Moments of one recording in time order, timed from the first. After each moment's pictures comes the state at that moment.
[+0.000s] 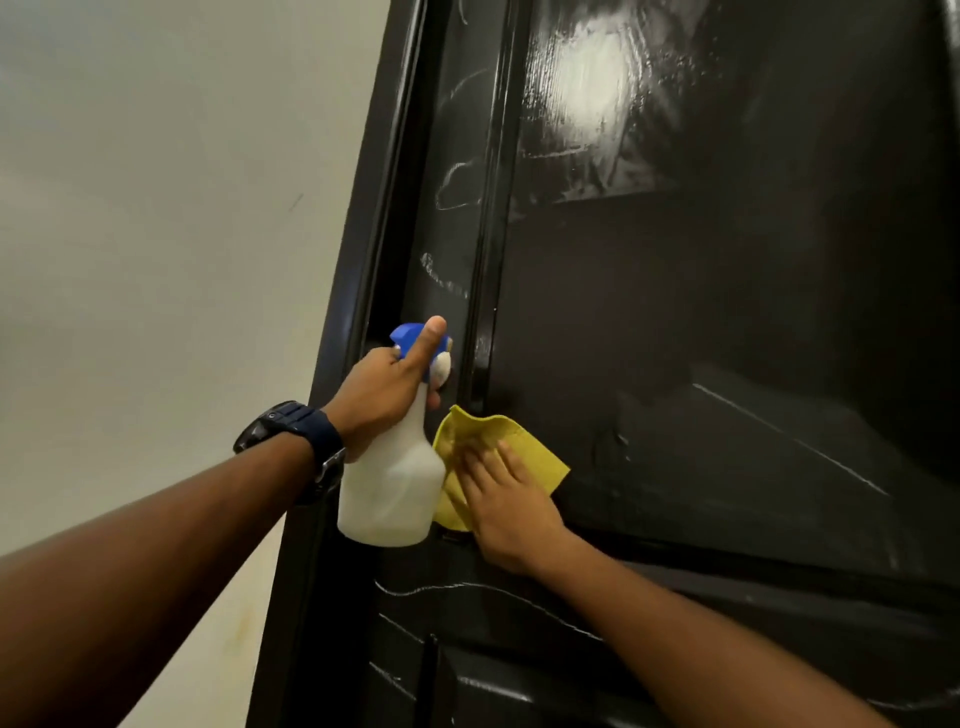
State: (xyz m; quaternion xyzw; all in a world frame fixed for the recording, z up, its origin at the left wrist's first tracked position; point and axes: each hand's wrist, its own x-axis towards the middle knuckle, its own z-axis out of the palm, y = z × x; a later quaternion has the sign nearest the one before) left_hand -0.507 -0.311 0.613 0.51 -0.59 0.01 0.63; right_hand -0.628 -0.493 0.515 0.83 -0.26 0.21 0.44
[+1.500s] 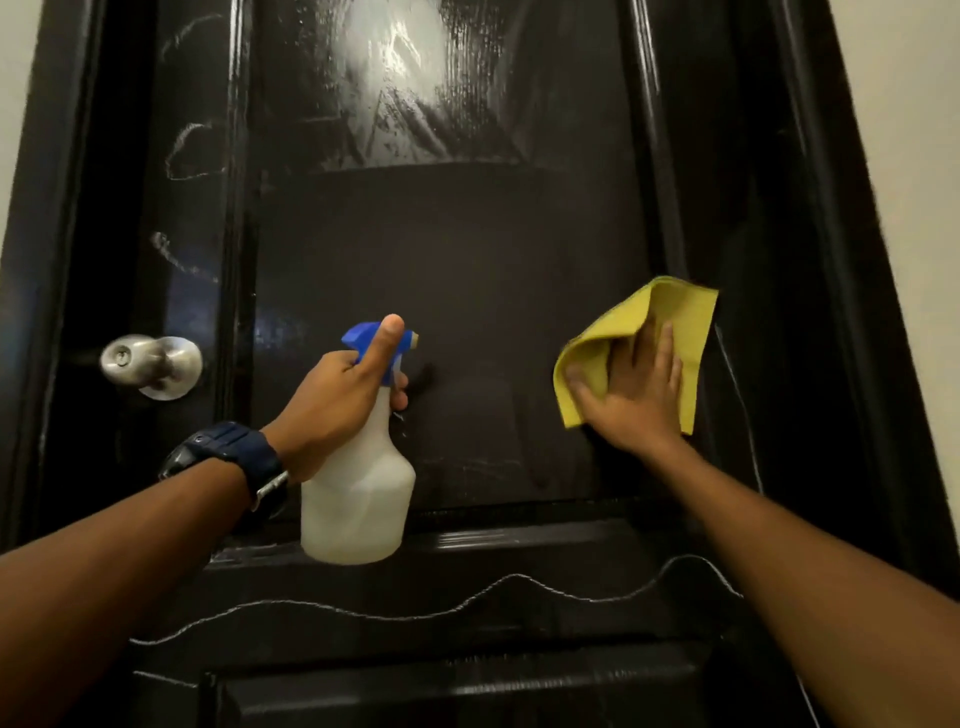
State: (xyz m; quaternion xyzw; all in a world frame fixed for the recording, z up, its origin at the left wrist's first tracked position) left_hand -0.676 -0.389 0.614 0.44 -0.68 -0.05 0.58; right_hand -0.966 -0.545 0.587 0.63 -0.53 0.52 0.24
